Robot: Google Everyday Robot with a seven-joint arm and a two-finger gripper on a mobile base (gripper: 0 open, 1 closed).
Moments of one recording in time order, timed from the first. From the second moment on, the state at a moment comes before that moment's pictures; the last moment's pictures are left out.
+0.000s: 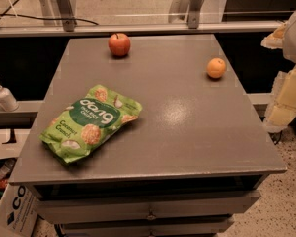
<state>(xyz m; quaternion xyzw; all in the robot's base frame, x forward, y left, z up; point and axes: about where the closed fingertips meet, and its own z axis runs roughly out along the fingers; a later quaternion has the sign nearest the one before) 0.438 -0.217 0.976 -0.60 0.78 -0.03 0.16</state>
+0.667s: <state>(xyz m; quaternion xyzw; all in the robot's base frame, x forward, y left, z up) 0.444 -0.212 0.975 -0.61 0.78 -0.03 0.17</state>
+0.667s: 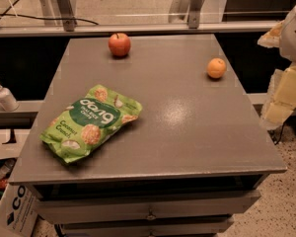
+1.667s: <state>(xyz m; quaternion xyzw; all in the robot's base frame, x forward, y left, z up) 0.440 -0.082 0.943 -0.65 0.71 0.13 0.23</state>
